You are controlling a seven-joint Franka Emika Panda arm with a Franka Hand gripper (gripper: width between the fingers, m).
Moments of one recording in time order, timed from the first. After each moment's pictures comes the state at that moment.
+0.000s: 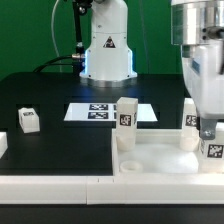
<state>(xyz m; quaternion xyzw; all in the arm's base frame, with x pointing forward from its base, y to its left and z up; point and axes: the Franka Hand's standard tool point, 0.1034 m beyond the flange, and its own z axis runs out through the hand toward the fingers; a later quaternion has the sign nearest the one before) 0.638 0.100 0.081 -0.57 0.82 0.00 0.08</state>
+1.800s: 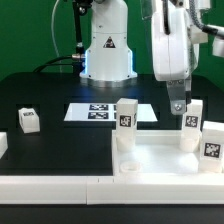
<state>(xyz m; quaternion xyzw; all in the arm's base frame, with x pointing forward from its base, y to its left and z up) 0.627 0.066 0.115 -0.58 0.81 -0.01 0.11</state>
